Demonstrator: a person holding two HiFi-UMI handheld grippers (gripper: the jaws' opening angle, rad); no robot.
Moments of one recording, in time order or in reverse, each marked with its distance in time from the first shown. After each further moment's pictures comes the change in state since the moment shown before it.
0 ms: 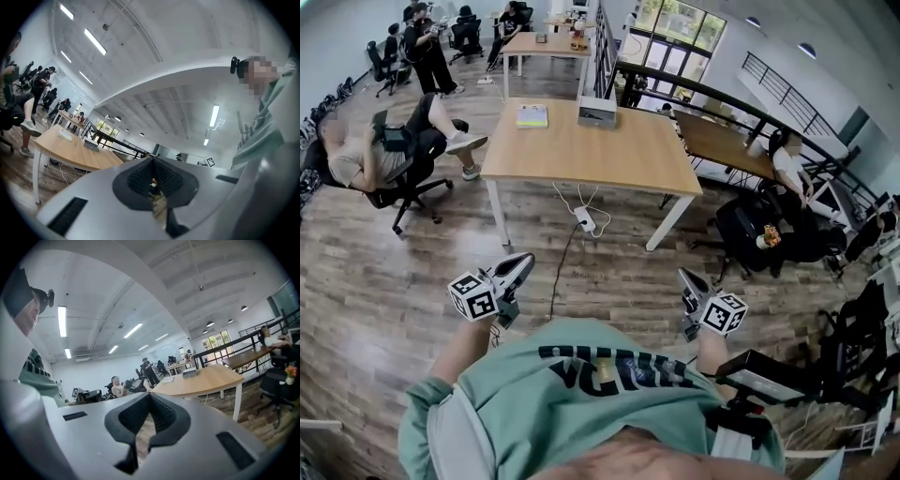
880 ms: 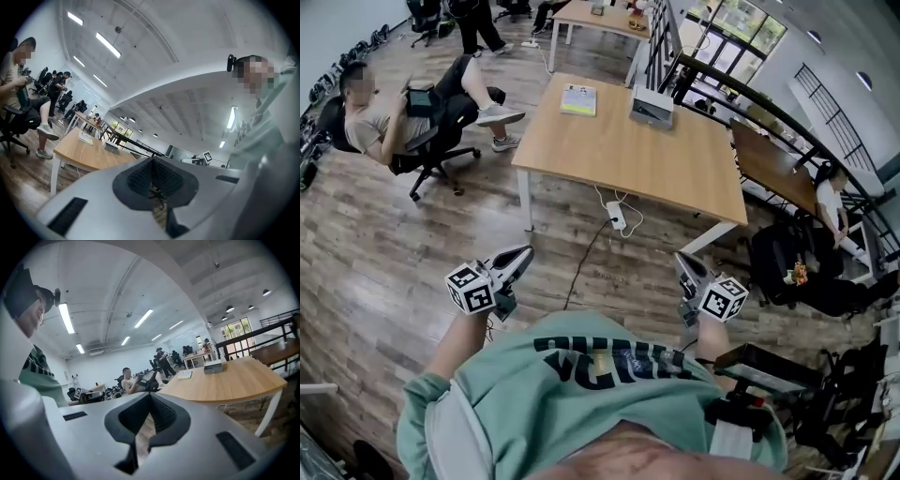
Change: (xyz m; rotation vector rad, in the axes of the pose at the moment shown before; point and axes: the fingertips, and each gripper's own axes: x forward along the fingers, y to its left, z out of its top) left arm -0.004 0.184 0.051 -0.047 -0.006 0.157; right arm 0.265 -0.012 0.037 -0.040 0.137 0.208
